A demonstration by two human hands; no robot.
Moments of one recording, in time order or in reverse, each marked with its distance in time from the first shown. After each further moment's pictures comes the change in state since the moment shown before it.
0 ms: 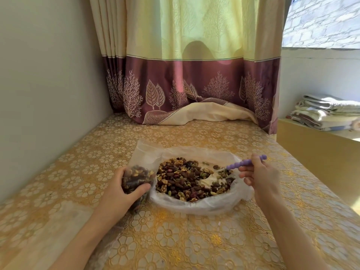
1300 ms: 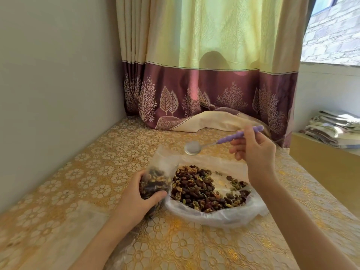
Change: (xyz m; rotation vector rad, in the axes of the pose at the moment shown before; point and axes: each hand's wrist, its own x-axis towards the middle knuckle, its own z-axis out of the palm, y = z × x) left_hand 0.001 -0.002 0.000 -0.052 -0.040 0.007; right_hand -0.004 -0.055 0.078 -0.001 -0.211 -0.355
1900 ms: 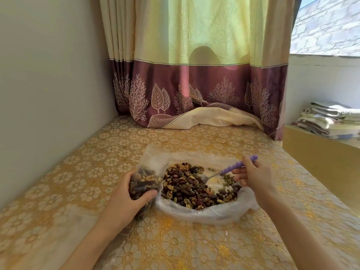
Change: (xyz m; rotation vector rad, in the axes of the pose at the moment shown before) left_hand 0.000 0.000 0.002 0.035 0.012 0.000; right_hand -0.012 0.059 -0.059 -0.234 0.084 0.342
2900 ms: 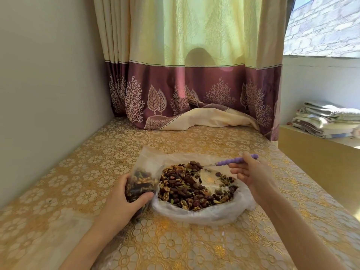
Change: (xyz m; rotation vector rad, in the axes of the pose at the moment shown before) left_hand -0.001 0.003 0.000 0.026 0.000 0.026; right_hand -0.012 -0.030 -0.001 0.256 -0.056 0.147
